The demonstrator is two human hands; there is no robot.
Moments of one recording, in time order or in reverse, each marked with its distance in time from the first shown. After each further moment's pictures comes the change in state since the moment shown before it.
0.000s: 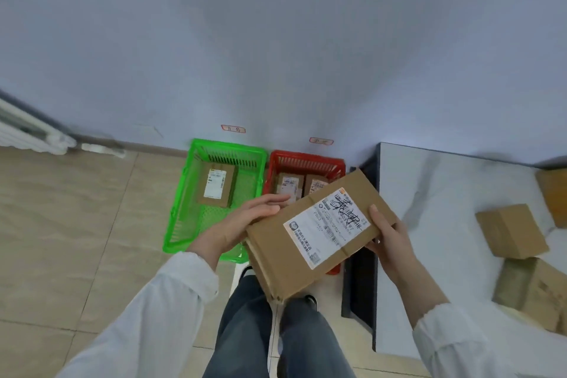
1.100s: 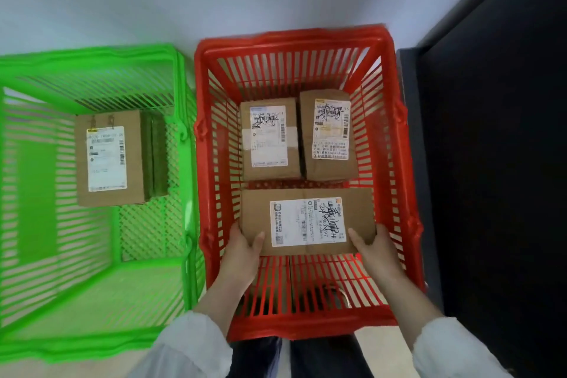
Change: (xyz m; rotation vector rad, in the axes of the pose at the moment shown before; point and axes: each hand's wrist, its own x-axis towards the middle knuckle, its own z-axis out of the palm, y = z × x) left_hand 0.376 -0.384 -0.074 0.413 0.519 -0.360; right_hand 0.372 0.380 -0.020 -0.518 0.223 0.246
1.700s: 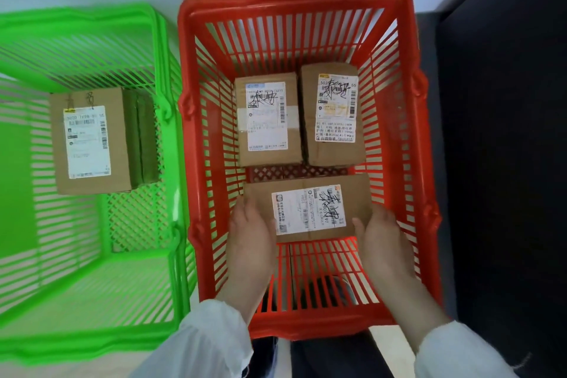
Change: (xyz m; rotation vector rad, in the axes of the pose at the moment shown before) left_hand 0.013 -0.006 0.031 0.514 0.229 0.293; right_hand 0.002 0.000 0.011 -0.676 0.195 -0.208
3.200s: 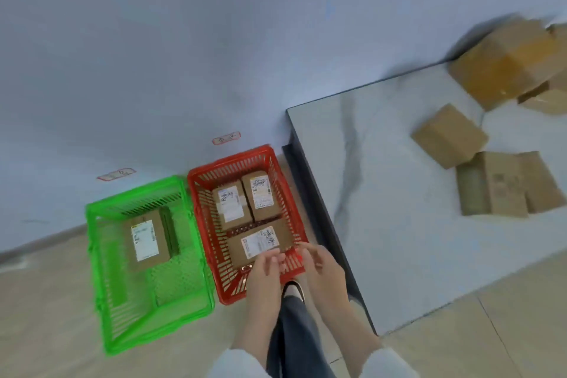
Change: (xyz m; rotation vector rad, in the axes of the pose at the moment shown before) left_hand -0.292 0.196 -0.245 -0.752 -0.229 -0.073; right_hand -0.298 -0.005 -0.299 0.998 0.090 -0.010
